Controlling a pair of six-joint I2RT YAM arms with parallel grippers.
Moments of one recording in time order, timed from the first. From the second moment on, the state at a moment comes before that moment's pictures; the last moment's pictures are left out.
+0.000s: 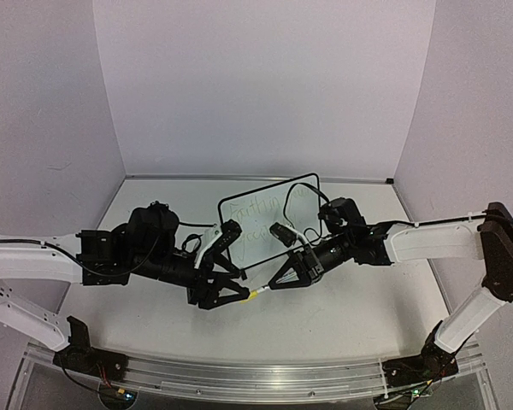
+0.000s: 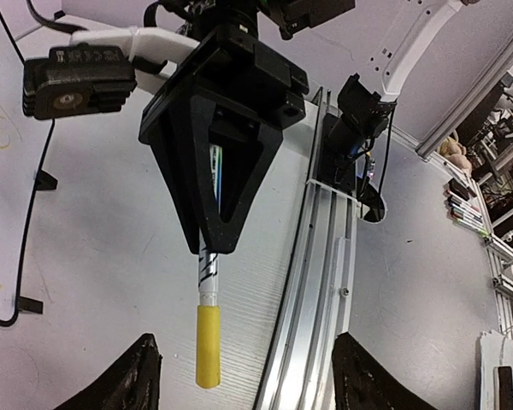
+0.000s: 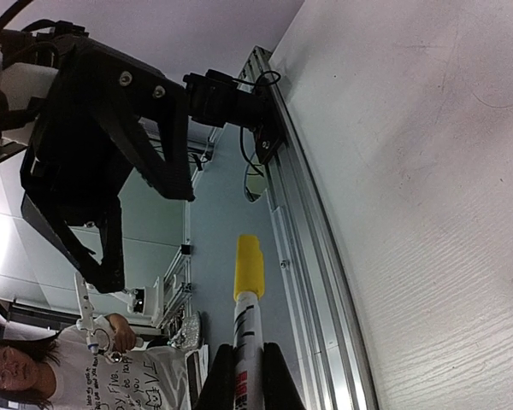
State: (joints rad) left arm -1.13 1.20 0.82 -0.08 0.34 -0.18; right arm 0.78 1.59 0.89 0.04 -1.09 0.57
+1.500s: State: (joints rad) left arm -1.10 1.38 0.84 -0.10 0.61 -0.31; right arm 0.80 1.55 0.91 -0.02 -1.14 0.57
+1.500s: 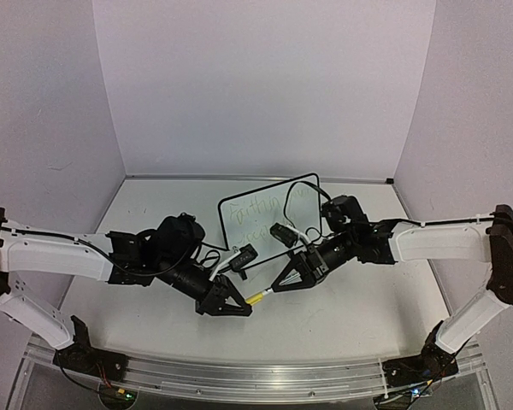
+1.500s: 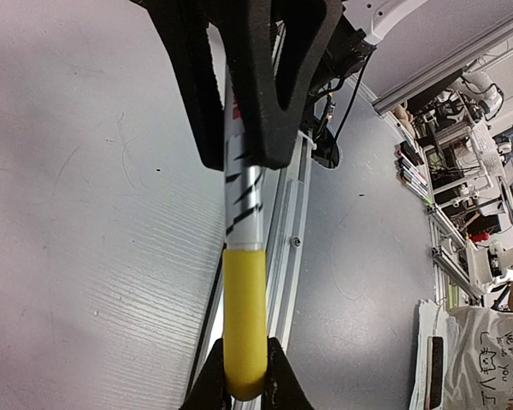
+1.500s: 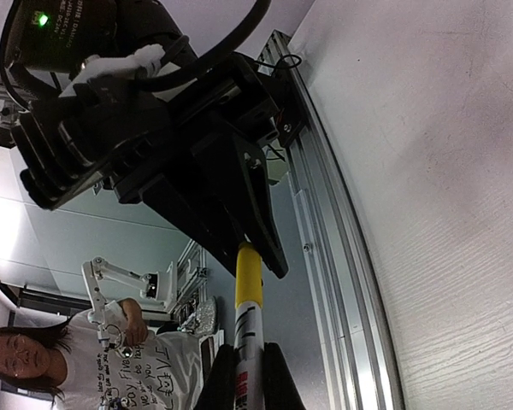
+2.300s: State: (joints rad) left arm -1.10 1.45 0.87 -0.15 0.68 -0.26; right arm 0.83 1.57 0.91 -0.06 -1.12 0.57
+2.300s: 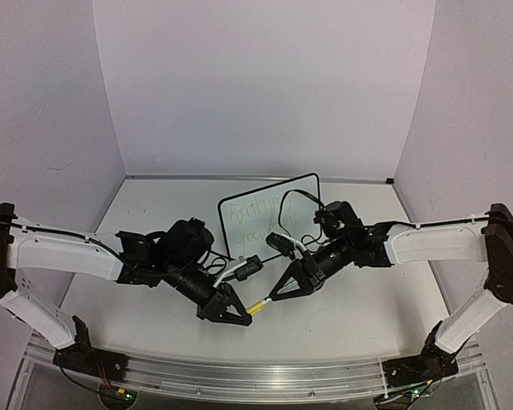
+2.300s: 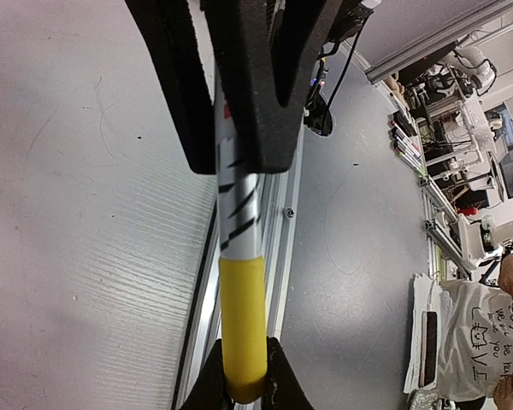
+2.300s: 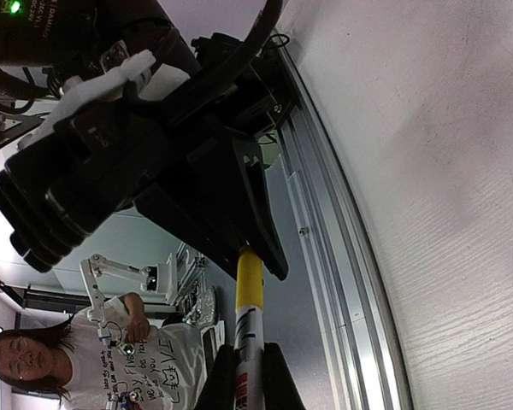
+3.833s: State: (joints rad) left arm -0.46 1.34 0.57 0.00 0.13 -0.47; right arm 0.25 1.67 0.92 -0.29 -0.33 0.32
